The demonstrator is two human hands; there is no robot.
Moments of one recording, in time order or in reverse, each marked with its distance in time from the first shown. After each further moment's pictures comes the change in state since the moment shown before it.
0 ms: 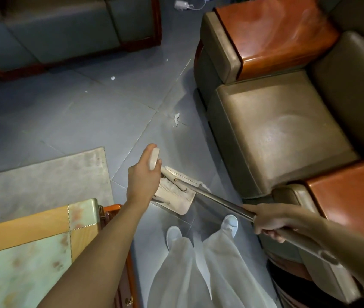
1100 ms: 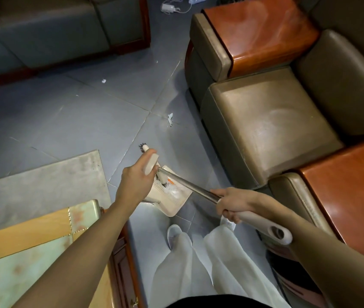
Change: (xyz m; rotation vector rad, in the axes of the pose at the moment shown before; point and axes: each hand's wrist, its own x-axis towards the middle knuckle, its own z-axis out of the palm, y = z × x) left_hand -0.011 -0.029 -0.037 0.040 -0.178 0.148; right_hand -0.005 -0.077 0.049 0.331 0.040 -0.175
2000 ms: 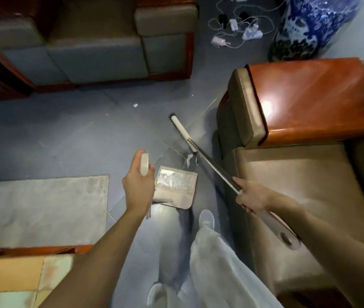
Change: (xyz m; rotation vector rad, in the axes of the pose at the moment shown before) left_hand 0.239 0.093 0.016 -0.319 0.570 -0.317; right_hand 0.077 -0.191 -0.274 -0.423 0.201 -0.189
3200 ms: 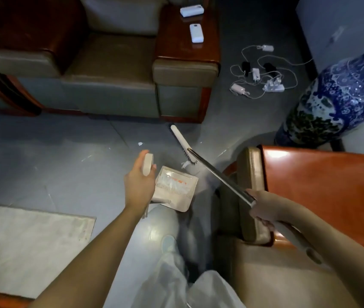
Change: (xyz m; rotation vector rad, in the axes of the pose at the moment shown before) left_hand 0.248 0.134 0.102 -0.062 0.097 0.019; right_hand 0.148 -0.127 -0.264 -0.236 -0.029 -0.001
